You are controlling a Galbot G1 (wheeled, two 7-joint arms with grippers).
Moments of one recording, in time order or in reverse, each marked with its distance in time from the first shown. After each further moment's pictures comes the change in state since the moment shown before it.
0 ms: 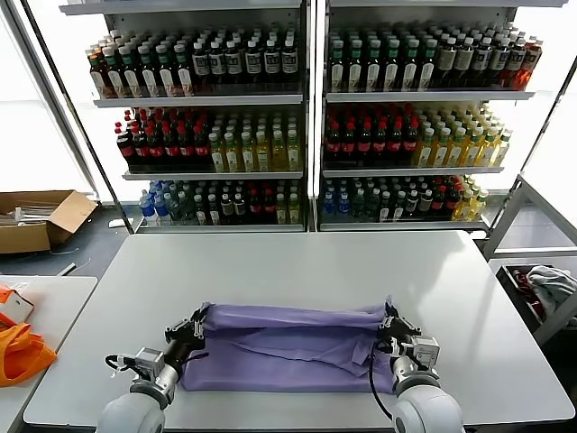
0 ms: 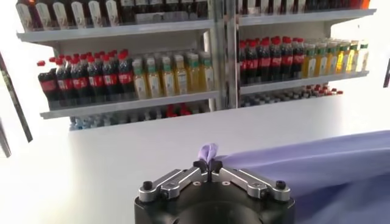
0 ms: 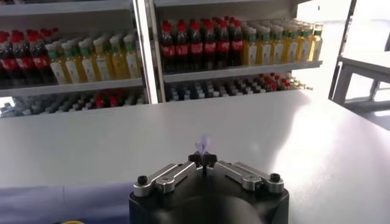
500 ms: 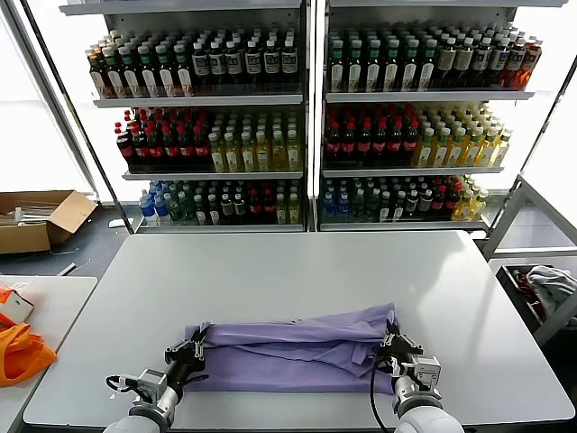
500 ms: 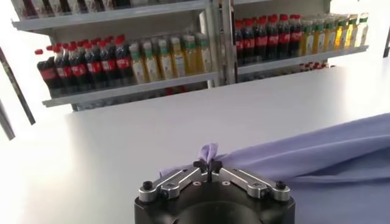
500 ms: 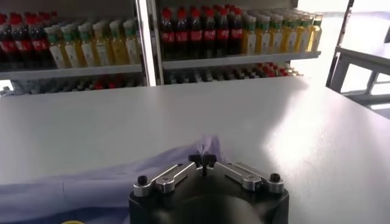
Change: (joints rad) left arm 0.083 -0.020 -0.022 -0.025 0.064 -0.001 0.007; right arm -0.055 -0.009 -0.011 -0.002 -0.027 0.019 -0.002
